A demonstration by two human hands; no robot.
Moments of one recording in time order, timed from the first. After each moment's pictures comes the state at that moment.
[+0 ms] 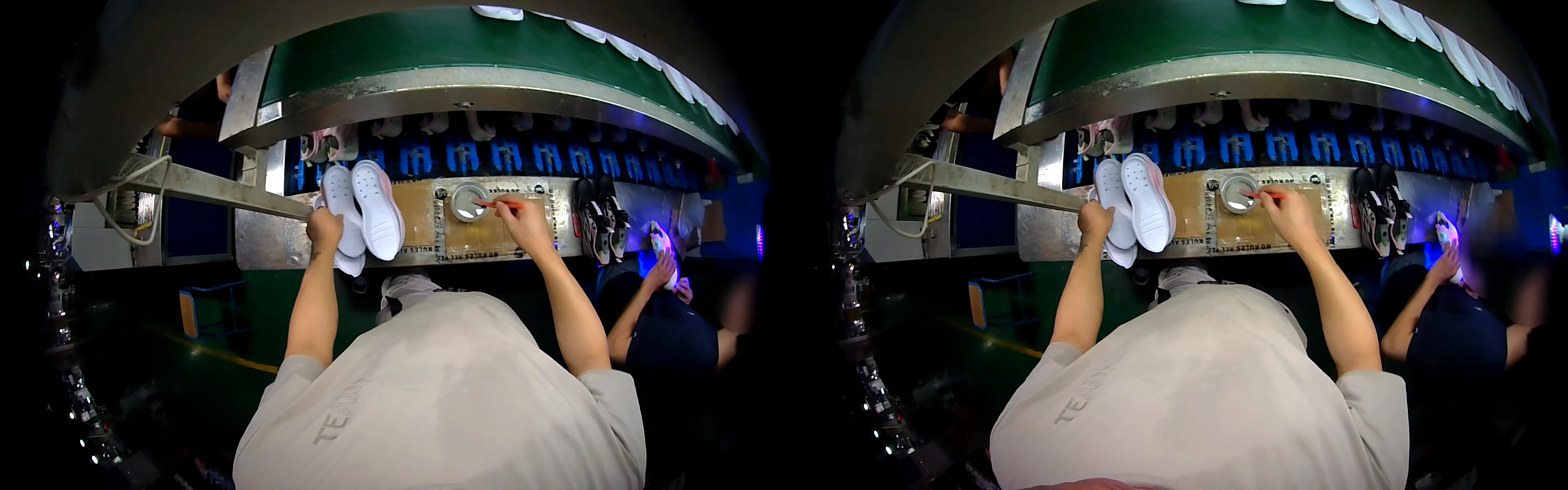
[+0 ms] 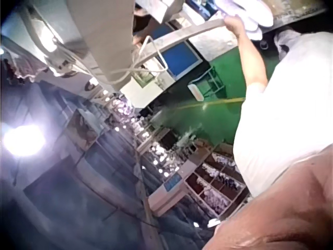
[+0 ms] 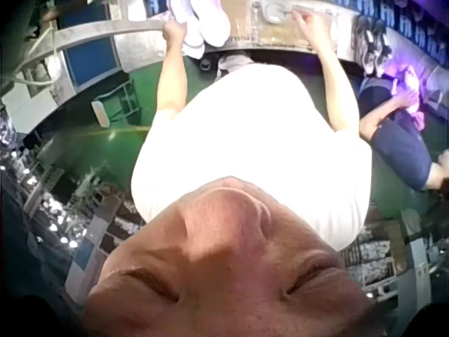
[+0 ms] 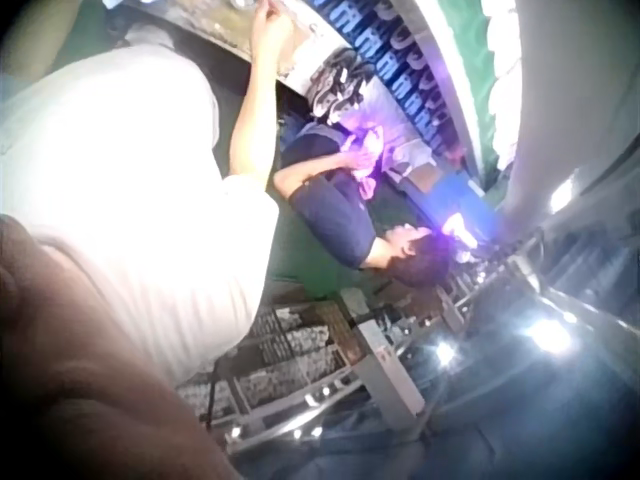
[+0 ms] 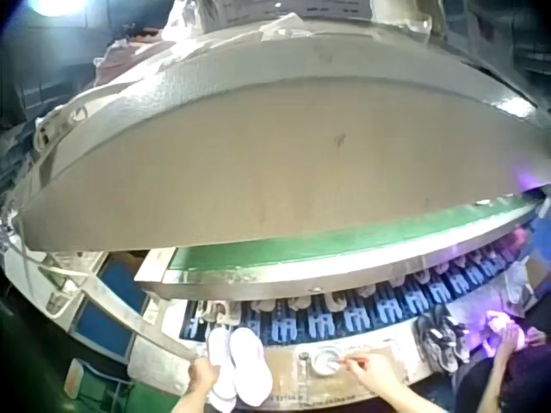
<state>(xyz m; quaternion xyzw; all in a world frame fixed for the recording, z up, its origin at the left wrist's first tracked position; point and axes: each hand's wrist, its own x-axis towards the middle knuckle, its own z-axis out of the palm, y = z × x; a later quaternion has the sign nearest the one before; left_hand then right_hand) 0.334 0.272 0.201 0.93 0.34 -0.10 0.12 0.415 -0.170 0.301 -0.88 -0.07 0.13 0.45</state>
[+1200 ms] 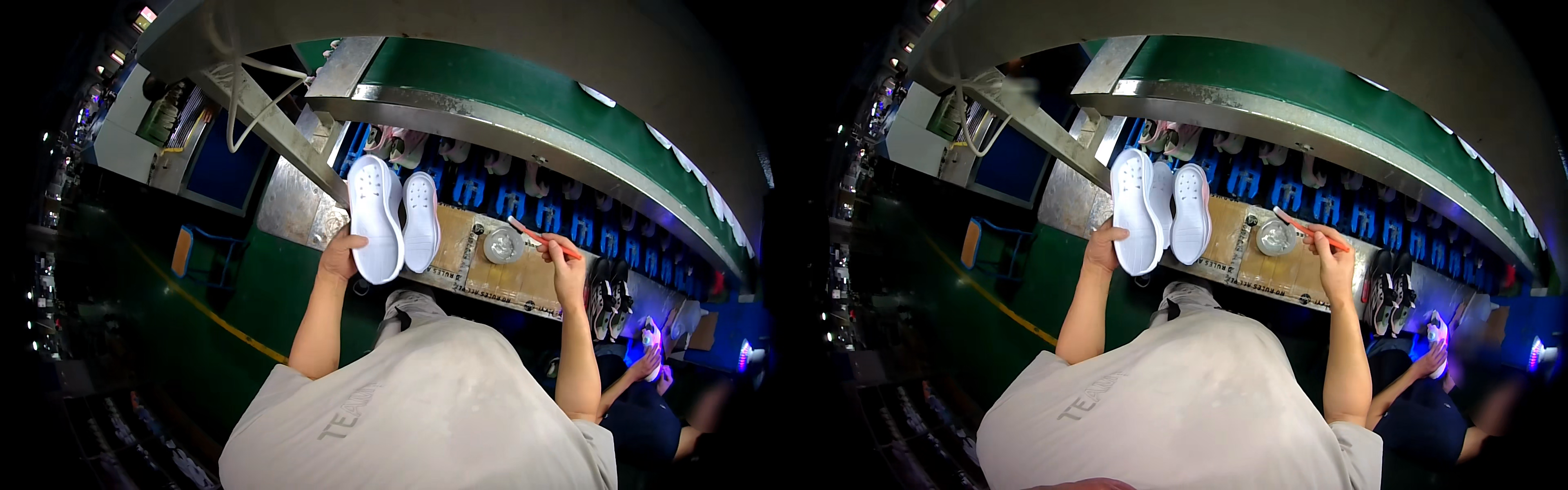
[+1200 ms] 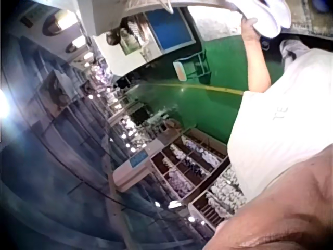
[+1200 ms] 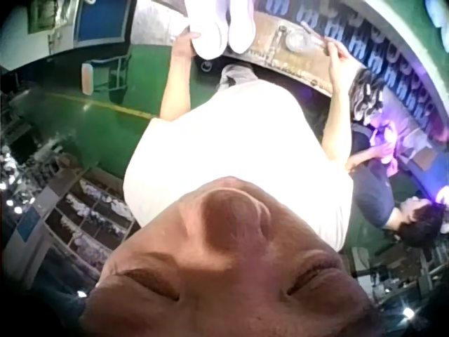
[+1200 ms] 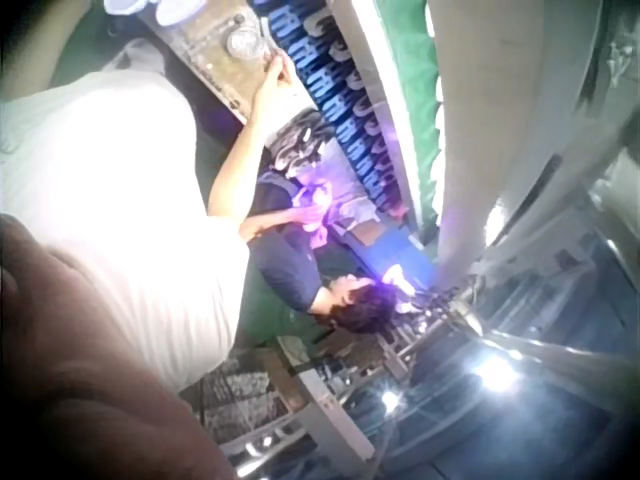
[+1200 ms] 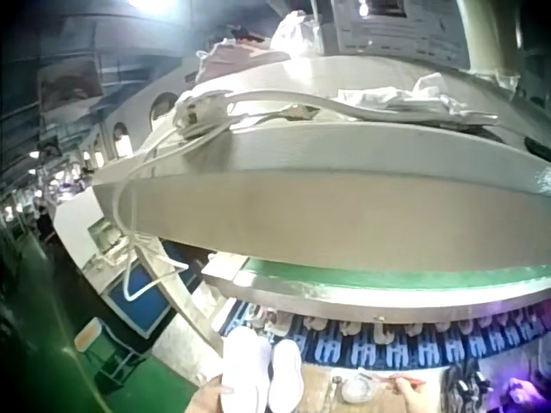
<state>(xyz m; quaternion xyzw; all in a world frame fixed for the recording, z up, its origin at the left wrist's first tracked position) 0.239 0.245 0.295 0.37 0.17 0.04 0.91 0.431 -0.170 0.333 -0.78 -0.12 0.13 0.60</state>
